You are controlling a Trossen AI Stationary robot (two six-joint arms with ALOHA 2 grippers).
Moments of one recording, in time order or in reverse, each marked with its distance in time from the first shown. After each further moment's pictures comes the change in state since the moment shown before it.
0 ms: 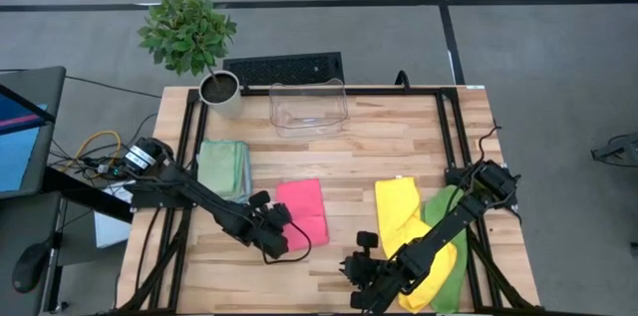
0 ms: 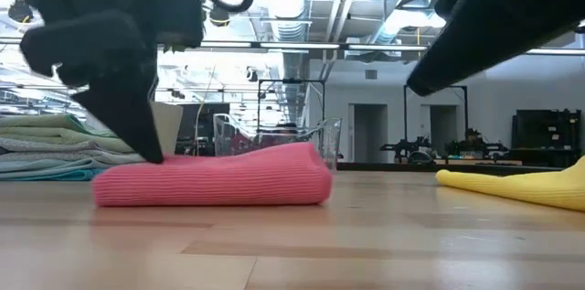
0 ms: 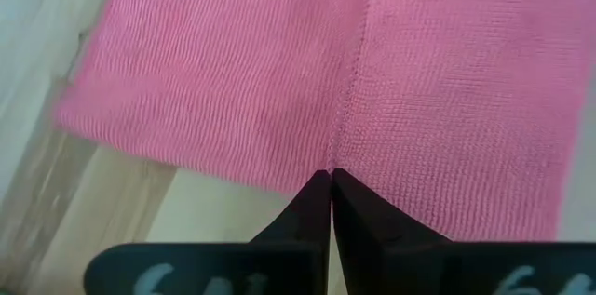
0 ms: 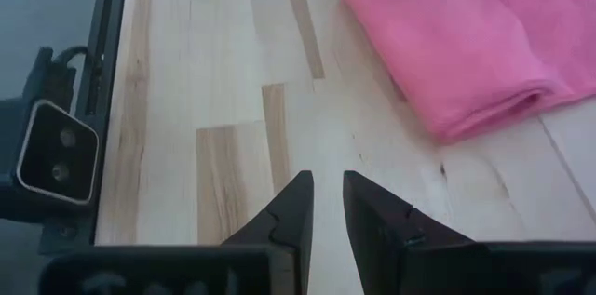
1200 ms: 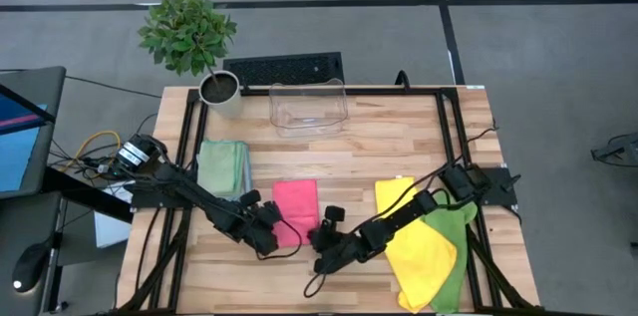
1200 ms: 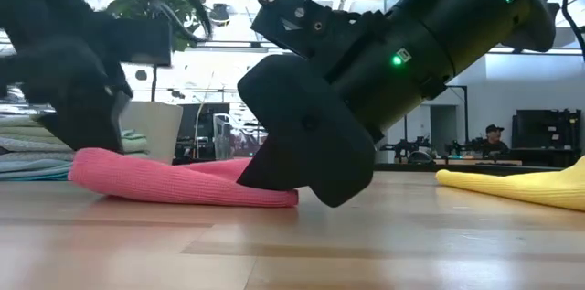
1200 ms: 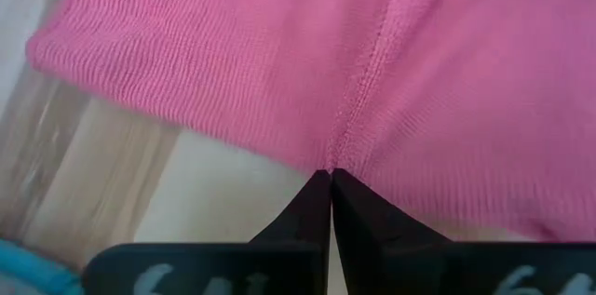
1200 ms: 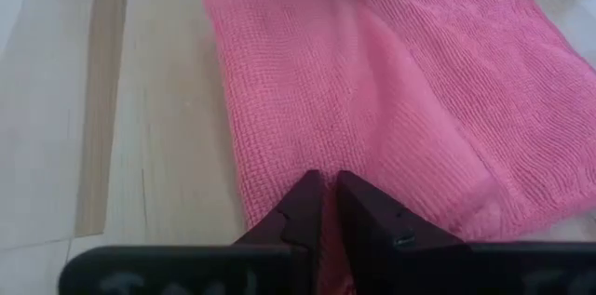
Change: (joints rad) left arm -0.020 -0.067 -0.145 0.061 0.038 -0.039; right arm -0.257 0.240 0.003 0.375 0.010 -0.322
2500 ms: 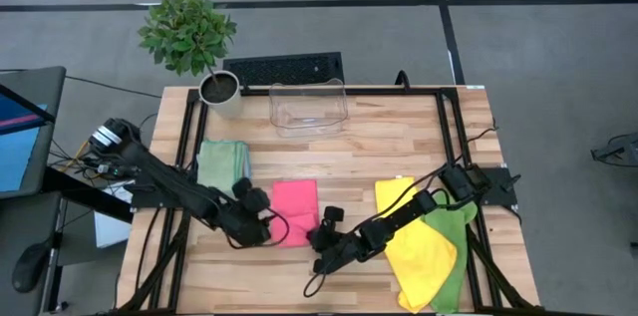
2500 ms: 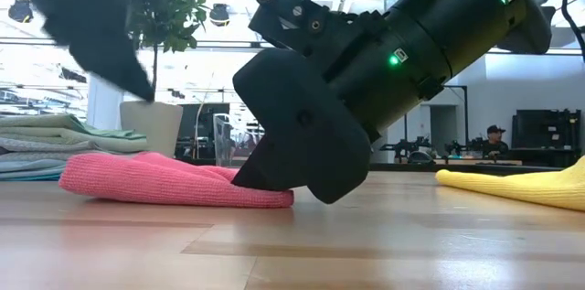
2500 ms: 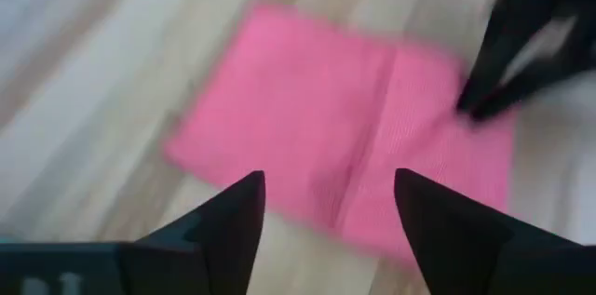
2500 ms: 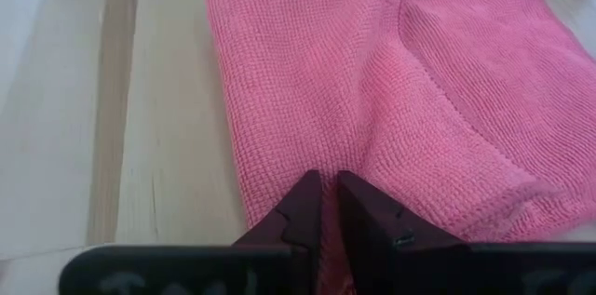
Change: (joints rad) left arm -0.021 -0.294 -0.088 0.026 -0.186 0.009; right arm -0.002 0.002 -0.004 0.030 -0.020 0.001
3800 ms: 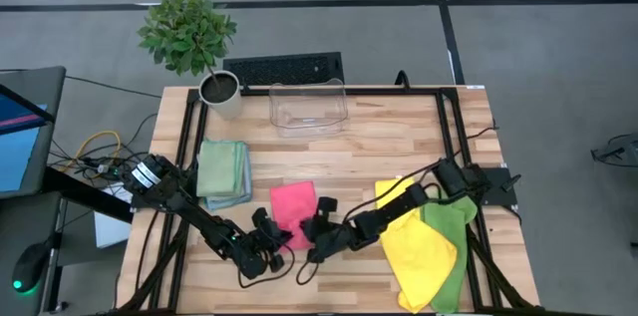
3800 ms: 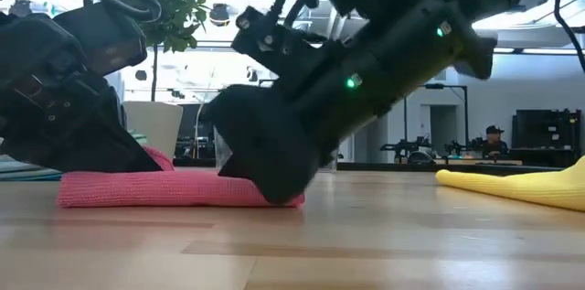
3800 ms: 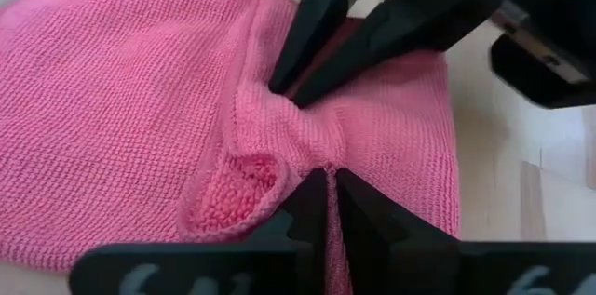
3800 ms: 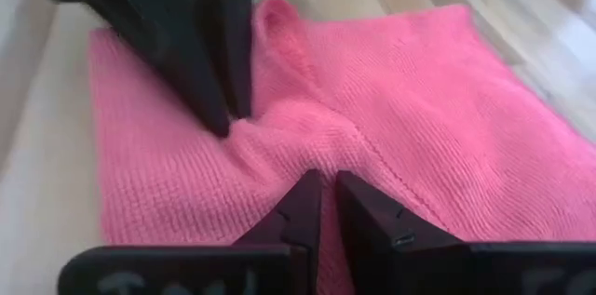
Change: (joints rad) left arm -0.153 0.502 -0.068 0.723 -0.186 -0.070; right arm -0.084 0.017 -0.003 0.106 0.005 -0.116
